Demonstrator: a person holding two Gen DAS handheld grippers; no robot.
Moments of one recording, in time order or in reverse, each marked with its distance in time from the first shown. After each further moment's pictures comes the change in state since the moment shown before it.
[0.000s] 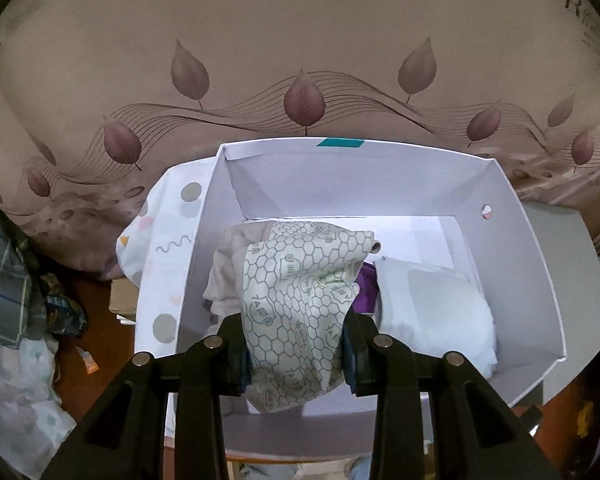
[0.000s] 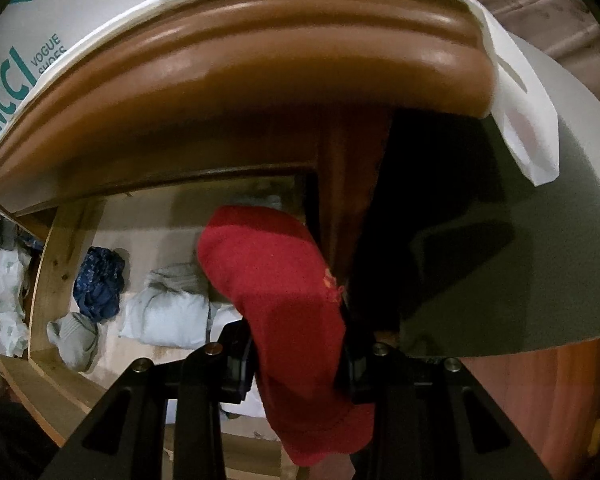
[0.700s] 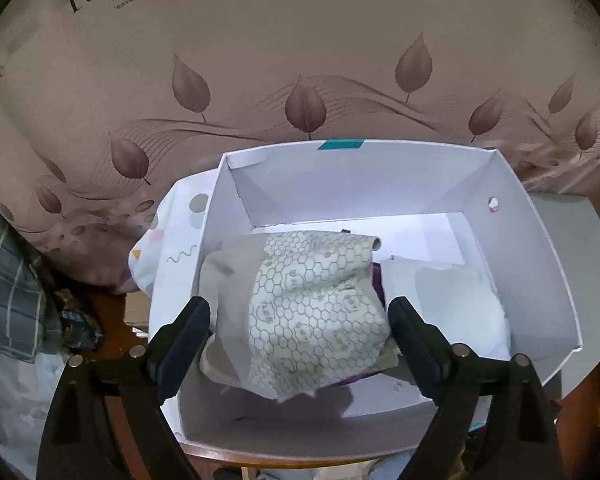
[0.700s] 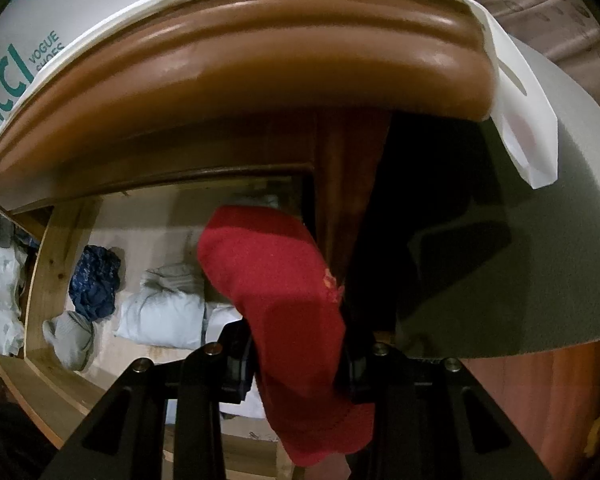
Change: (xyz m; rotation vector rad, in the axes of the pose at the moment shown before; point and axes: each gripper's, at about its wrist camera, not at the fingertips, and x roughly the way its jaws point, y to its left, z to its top) left arm -0.008 -0.010 -0.005 0.059 -0.031 0.045; right arm -0.001 0.004 0.000 -0.006 0.005 -0.013
